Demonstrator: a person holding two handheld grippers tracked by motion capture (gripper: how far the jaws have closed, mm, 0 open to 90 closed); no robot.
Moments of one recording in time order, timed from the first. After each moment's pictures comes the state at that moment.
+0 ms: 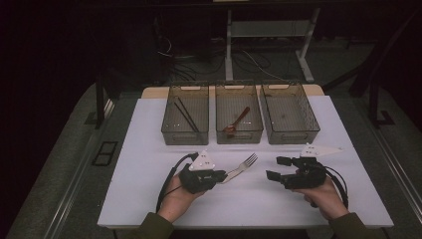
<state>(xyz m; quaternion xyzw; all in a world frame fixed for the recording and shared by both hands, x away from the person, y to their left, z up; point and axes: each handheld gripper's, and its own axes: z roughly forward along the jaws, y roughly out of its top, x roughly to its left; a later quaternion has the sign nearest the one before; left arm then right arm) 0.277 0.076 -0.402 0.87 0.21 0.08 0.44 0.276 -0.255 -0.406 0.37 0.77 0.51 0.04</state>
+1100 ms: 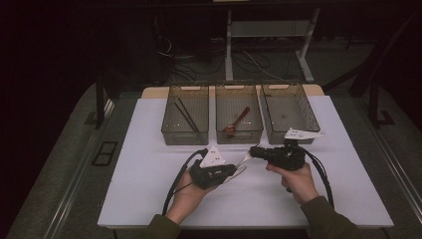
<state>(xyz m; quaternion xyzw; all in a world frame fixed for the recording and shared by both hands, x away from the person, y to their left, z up) 0.283 0.055 -0.401 0.86 0.21 0.09 0.46 0.314 -0.218 -0.400 0.37 0.72 0.58 -0.02</state>
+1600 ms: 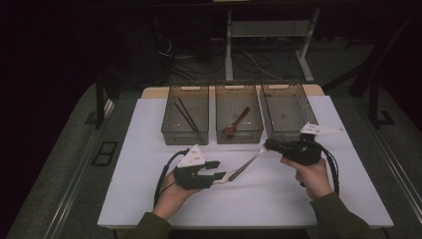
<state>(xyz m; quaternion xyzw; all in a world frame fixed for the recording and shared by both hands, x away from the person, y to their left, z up) 0.283 0.105 -0.408 0.84 0.22 0.08 0.50 0.318 -0.255 -0.386 0.39 0.72 0.57 0.04</state>
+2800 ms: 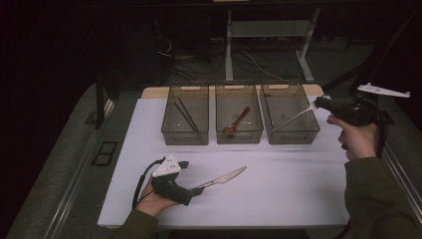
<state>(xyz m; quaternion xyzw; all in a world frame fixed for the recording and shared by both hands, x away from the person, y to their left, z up) 0.269 0.153 -0.428 0.83 0.26 0.09 0.49 0.373 -0.370 -0.317 0.49 0.65 0.56 0.16</state>
